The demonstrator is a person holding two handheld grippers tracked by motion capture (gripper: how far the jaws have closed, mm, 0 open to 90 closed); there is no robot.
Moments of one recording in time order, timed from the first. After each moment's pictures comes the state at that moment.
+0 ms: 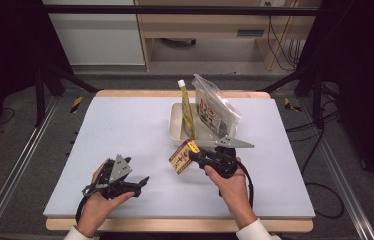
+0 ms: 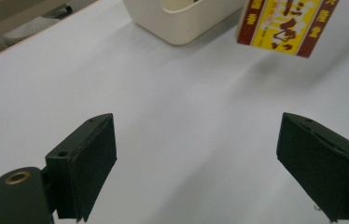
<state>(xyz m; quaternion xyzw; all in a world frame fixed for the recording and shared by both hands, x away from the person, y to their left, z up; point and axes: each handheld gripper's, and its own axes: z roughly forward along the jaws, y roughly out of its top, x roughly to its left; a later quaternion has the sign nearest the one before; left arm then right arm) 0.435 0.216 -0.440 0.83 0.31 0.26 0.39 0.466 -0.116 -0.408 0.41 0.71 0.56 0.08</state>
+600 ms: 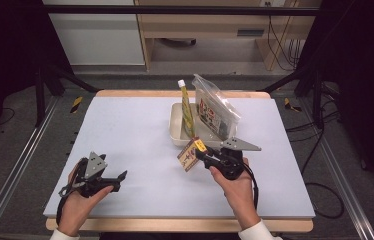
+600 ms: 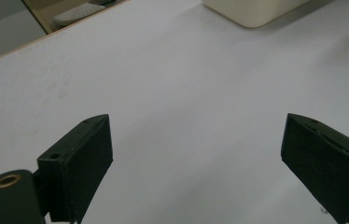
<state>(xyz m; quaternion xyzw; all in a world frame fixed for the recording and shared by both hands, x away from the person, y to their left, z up) 0.436 0.270 -0.440 0.79 0.38 0.30 0.38 0.455 -0.126 -0.397 0.42 0.71 0.55 0.14</state>
